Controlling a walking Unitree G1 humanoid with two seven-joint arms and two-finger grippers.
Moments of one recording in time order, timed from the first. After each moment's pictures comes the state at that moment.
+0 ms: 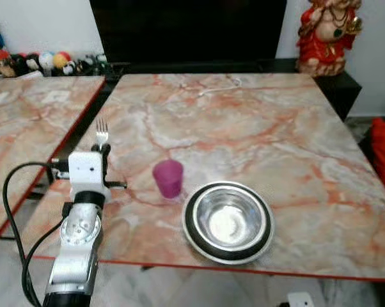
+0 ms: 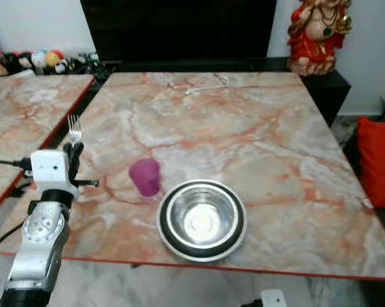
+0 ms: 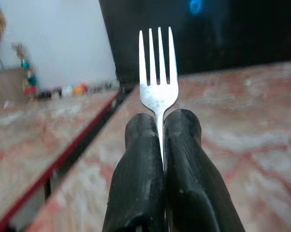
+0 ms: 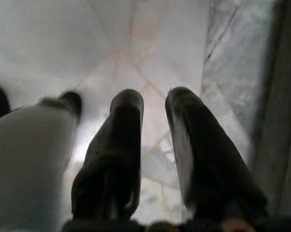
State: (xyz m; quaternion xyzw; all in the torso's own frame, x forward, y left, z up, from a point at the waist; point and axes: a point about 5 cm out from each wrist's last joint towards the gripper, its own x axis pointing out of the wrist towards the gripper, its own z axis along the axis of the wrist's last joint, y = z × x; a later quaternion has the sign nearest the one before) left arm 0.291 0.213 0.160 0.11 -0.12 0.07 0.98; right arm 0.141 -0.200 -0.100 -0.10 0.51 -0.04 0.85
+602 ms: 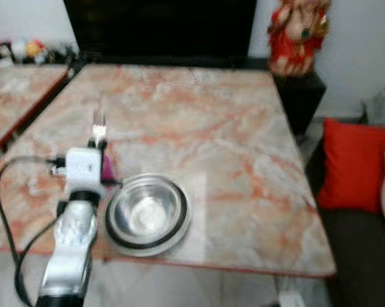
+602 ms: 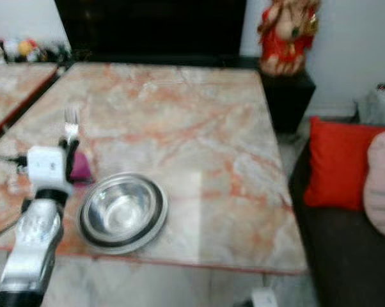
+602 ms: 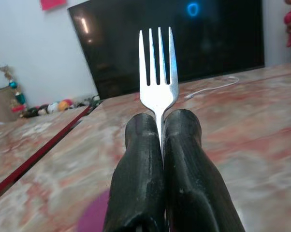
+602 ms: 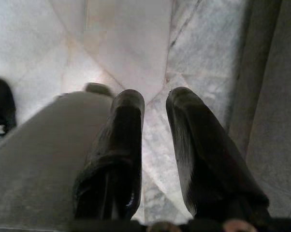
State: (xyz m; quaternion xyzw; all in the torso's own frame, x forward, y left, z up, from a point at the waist) left arm 0.293 0.209 0.175 0.13 -0.15 0.06 0.98; right arm 0.140 -0.192 -0.101 -0.09 0.51 -0.03 0.86
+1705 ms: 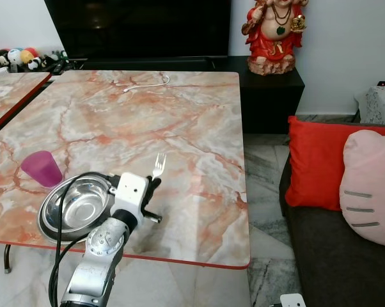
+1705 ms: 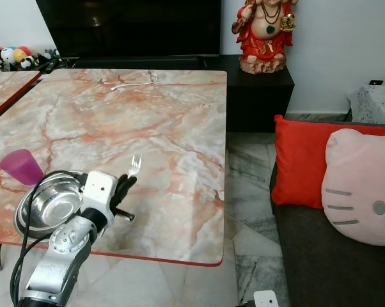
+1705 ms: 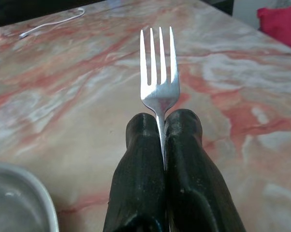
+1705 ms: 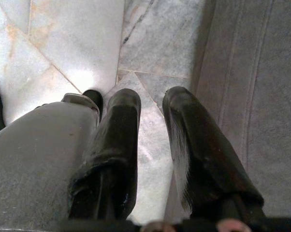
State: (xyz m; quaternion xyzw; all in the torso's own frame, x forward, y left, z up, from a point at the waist) left arm 0.287 0.154 0.115 0.10 0.02 -0.15 0.98; right arm 0.139 -0.200 -0.101 -0.10 0.51 -0.04 0.85
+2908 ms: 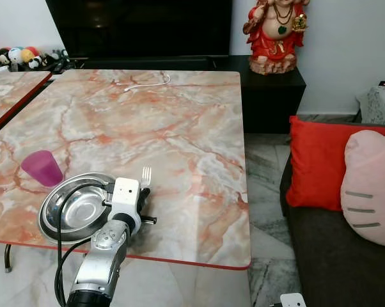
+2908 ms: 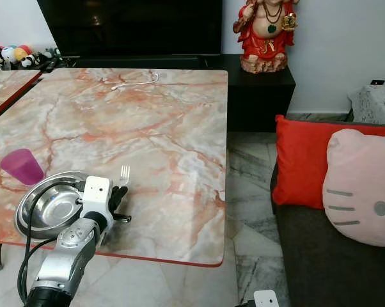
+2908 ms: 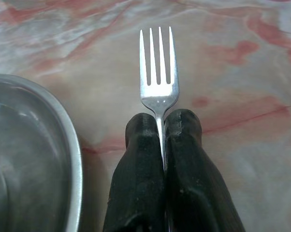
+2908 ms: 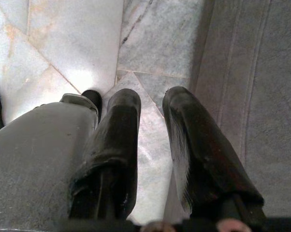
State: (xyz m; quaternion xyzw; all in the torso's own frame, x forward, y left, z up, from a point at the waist) left arm 0.301 0.170 0.088 0.05 0.11 -0.05 0.99; right arm 0.140 -0.201 -0.100 -0.10 0.51 -0.04 0.85
